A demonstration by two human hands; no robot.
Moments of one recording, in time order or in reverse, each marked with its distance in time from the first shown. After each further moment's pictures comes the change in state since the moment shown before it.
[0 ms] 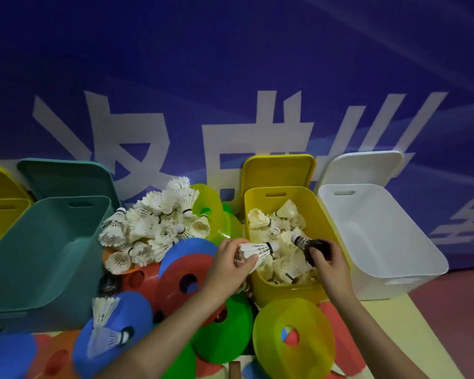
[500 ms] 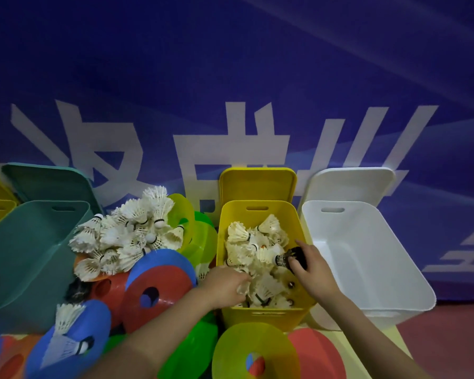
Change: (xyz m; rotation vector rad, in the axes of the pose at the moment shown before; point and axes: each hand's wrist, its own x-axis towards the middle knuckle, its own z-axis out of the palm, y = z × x) left_hand 0.058 0.000 0.081 0.980 -0.497 0.126; right_hand 0.085 0.029 -0.040 -0.363 -0.344 -0.243
